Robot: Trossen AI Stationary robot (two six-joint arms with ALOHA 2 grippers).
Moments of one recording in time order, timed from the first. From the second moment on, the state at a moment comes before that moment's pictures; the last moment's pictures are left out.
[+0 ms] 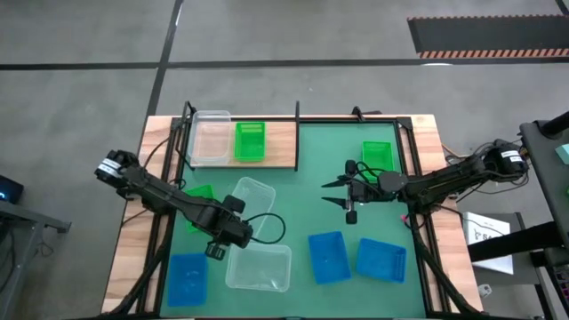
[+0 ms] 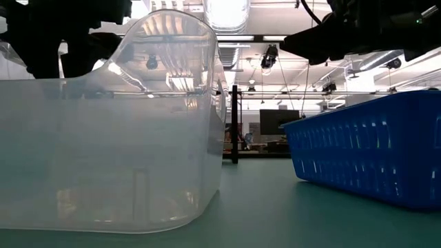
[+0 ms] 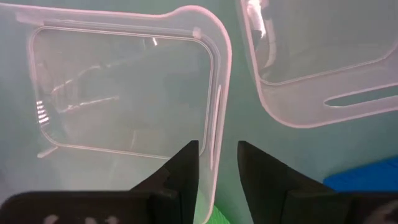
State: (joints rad) left arm -0.43 1.54 1.15 -1.05 -0.09 -0.09; right arm 0.10 1.15 0.34 0.76 0.11 -0.23
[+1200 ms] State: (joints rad) left arm -0.43 1.54 1.04 -0.89 -0.08 -0.06; right arm 0.10 1.15 0.34 0.76 0.11 -0.23
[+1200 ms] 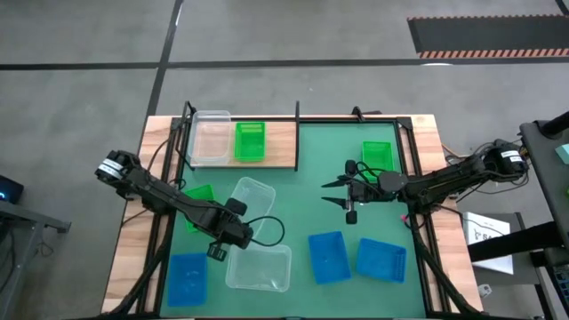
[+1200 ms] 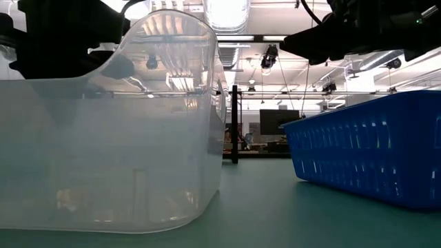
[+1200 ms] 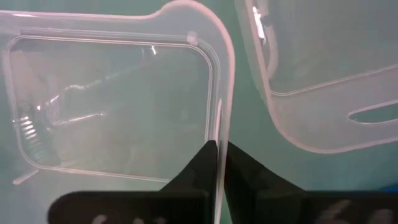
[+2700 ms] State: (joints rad) left arm -0.07 1.30 1.53 -1.55 -0.60 0.11; right arm 0.10 1.15 0.34 0.76 0.11 -0.22
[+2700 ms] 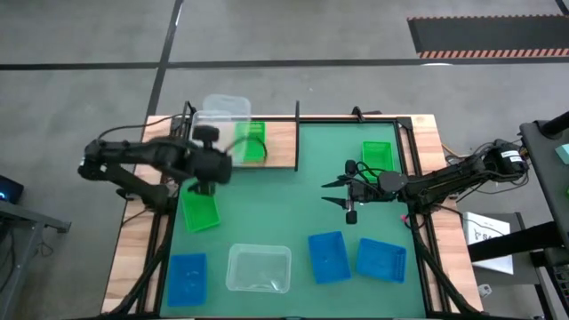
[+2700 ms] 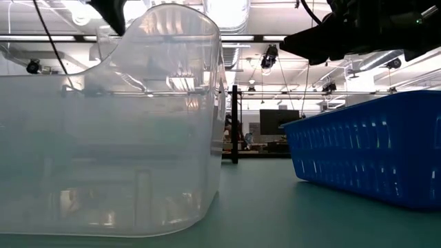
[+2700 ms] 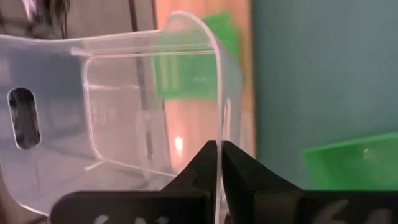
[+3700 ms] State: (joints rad) left arm 0.34 1.12 1.23 -1.35 -0.42 0.46; right arm 0.10 1.15 0.34 0.76 0.10 -0.22
